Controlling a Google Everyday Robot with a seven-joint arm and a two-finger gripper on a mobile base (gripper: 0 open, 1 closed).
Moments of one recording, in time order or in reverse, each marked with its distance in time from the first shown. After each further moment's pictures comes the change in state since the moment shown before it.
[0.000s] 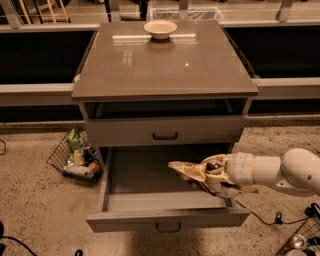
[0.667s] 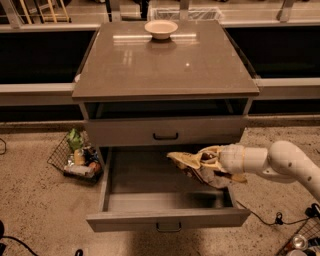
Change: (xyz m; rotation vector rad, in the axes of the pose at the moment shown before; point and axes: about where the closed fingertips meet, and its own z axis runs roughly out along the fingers) arm 0.044 -0.043 0.033 0.016 -0.035 -0.034
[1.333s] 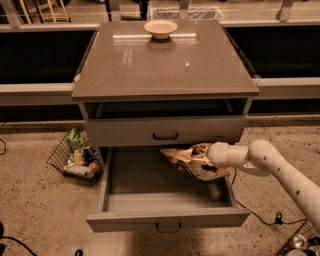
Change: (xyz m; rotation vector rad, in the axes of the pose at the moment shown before) arm 0.063 -0.036 0.069 -0.004 -0.079 0.085
